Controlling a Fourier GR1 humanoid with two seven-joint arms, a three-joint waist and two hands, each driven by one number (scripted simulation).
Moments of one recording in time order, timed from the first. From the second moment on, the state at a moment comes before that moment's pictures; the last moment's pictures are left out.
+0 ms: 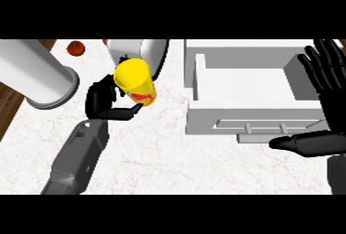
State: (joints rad) left arm -0.68 0.08 0.28 -0.52 0.04 -0.13 -0.98; right arm -0.26 -0.22 -0.16 -1.86 -0.13 0.20 0.13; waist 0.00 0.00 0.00
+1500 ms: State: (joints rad) left arm -1.34 0.00 -0.13 -0.38 0.23 0.33 -0.27; right arm -0.32 -0.22 -0.15 -1.79 -0.13 0.22 0.06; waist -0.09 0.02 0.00
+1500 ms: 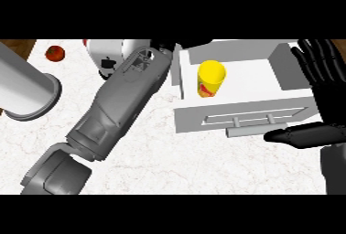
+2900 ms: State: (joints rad) left arm -1.27 0.00 -0.24 -0.39 0.56 0.27 -0.45; right arm -0.39 -0.30 0.12 -1.77 -0.27 0.60 0.18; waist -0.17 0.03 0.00
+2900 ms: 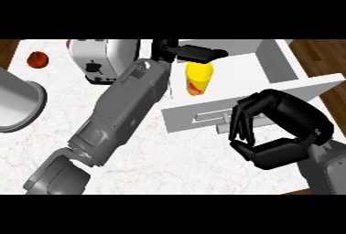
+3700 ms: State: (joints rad) left arm -1.17 0.01 -0.22 -0.43 0.65 0.23 -0.55; right arm -0.31 -0.34 0.33 -1.49 0.37 0.44 0.02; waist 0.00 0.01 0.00
